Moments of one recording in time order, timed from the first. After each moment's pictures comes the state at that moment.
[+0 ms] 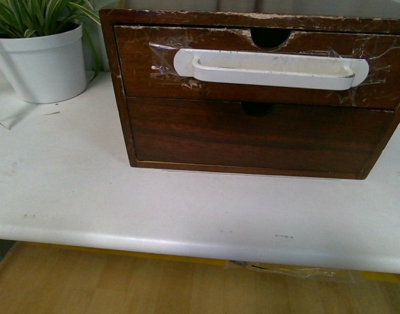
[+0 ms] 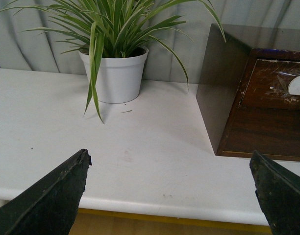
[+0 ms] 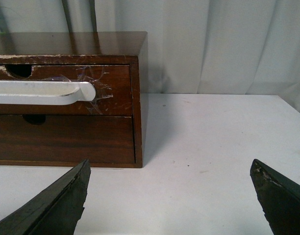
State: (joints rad) left arm 0.00 0.00 0.01 0.00 0.00 0.00; right arm 0.00 0.00 0.01 0.00 0.00 0.00
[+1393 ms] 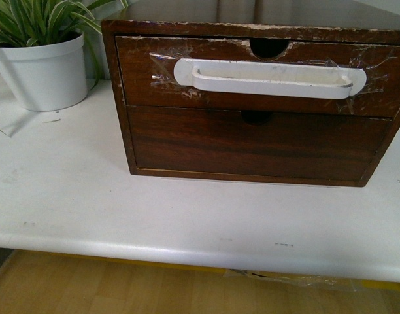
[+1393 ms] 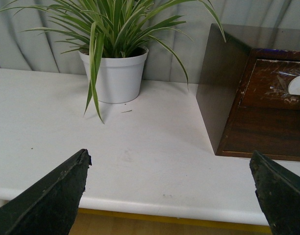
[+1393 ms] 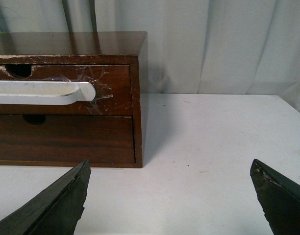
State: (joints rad) left arm 0.00 0.00 0.01 0.00 0.00 0.00; right arm 0.00 0.00 0.01 0.00 0.00 0.00
